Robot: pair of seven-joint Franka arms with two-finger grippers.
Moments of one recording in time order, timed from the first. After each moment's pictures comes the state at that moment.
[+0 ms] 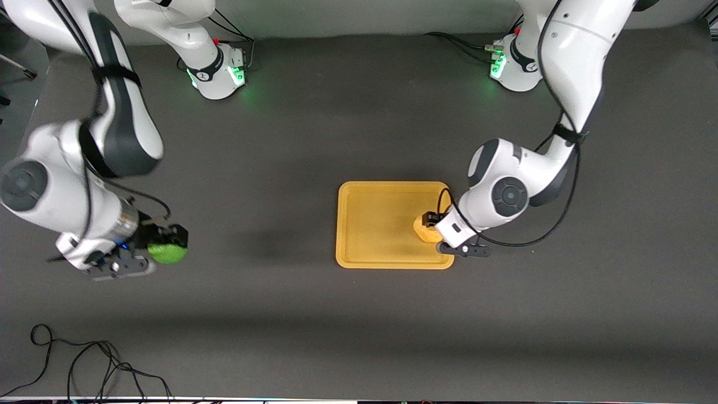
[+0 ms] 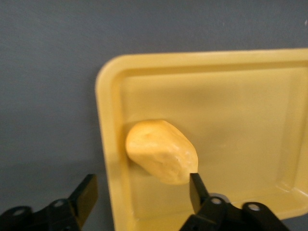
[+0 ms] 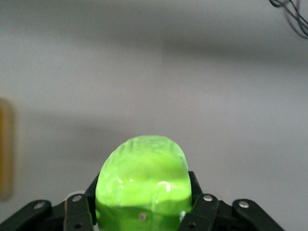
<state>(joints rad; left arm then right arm) -0.21 0.50 -0.23 -1.75 -0.14 2.19 -0.28 0.15 0.27 -0.03 -1.61 0.00 1.87 0.03</state>
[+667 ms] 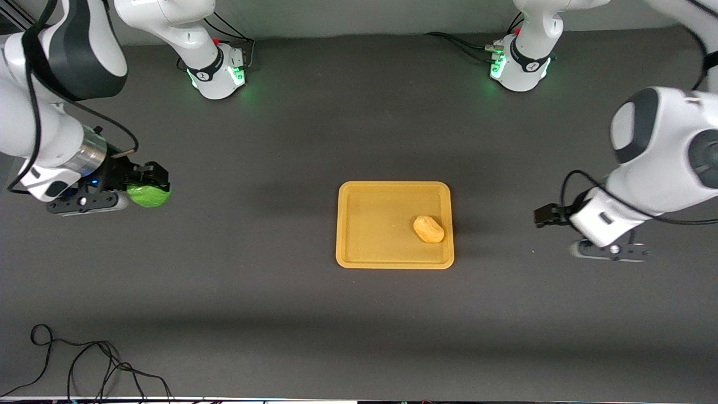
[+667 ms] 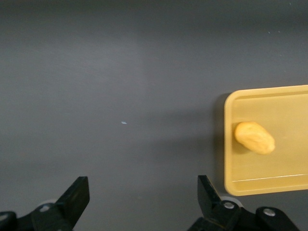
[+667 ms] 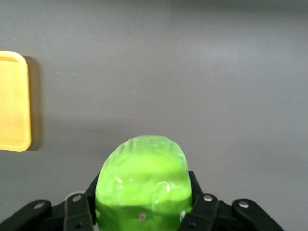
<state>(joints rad) 0.08 0.24 -0.21 -1.61 0.00 1.83 -0.04 0.21 0.03 -0.04 -1.80 0.05 1.78 0.10</state>
